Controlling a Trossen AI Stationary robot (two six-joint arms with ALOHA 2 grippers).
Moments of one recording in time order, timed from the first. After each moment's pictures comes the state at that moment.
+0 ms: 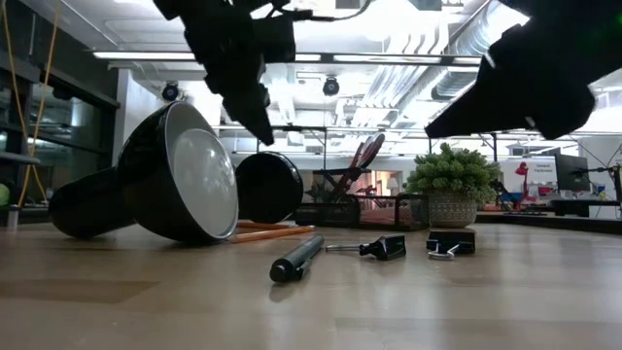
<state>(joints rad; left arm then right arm) 0.11 1.60 1.13 -0.56 0.04 -0.09 0.69 1.81 1.00 -0.48 1.17 0.84</state>
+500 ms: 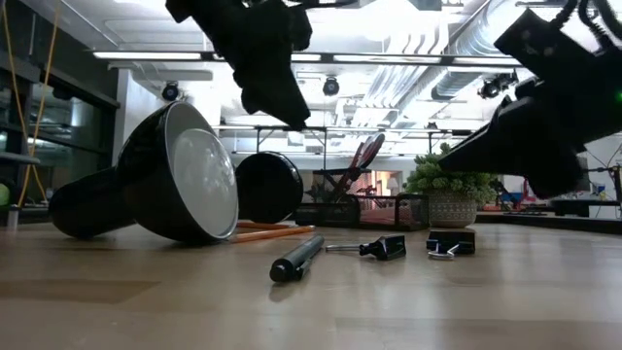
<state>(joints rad) 0.14 1.61 1.13 -0.38 -0.04 -0.18 0.67 1.79 0.75 -0.17 1.27 0.79</state>
